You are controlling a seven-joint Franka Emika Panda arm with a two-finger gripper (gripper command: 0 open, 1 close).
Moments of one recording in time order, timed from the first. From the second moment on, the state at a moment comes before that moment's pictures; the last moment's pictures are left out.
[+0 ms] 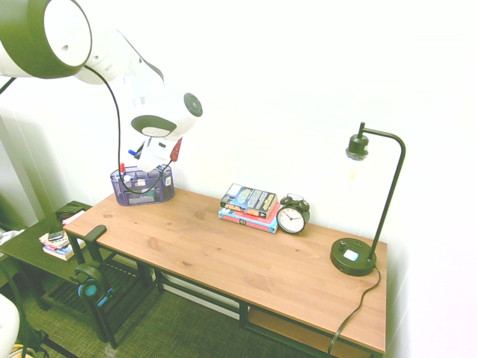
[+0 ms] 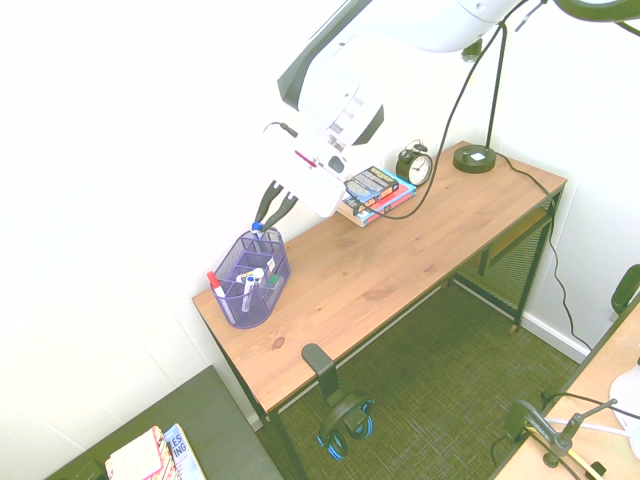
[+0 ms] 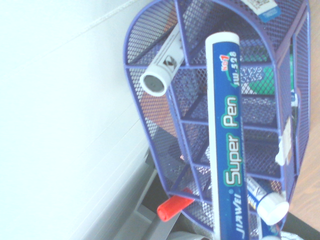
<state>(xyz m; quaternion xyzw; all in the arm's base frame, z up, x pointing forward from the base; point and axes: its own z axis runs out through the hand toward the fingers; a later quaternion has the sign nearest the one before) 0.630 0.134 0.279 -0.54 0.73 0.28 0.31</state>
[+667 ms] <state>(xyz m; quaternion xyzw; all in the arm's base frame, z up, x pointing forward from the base) 0.643 0.115 0.252 -0.50 0.75 0.27 0.34</state>
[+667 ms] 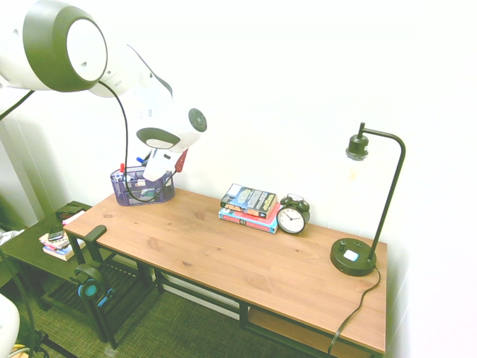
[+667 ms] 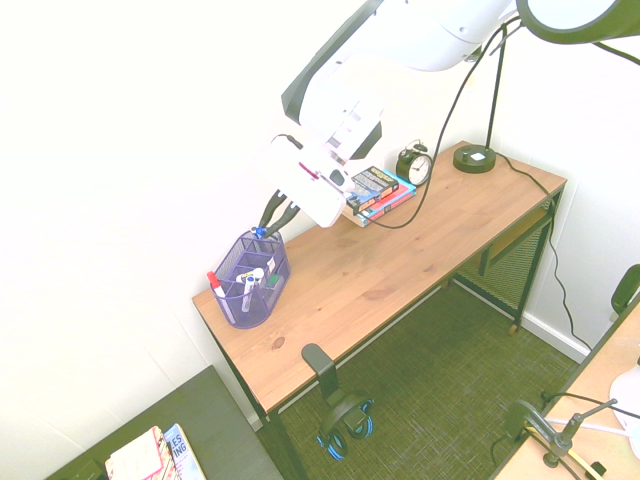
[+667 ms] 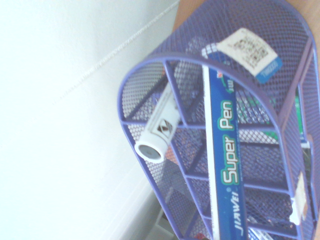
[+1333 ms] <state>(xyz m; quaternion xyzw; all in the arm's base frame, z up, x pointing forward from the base) 0.646 0.099 0.250 -0.49 0.75 0.25 0.35</state>
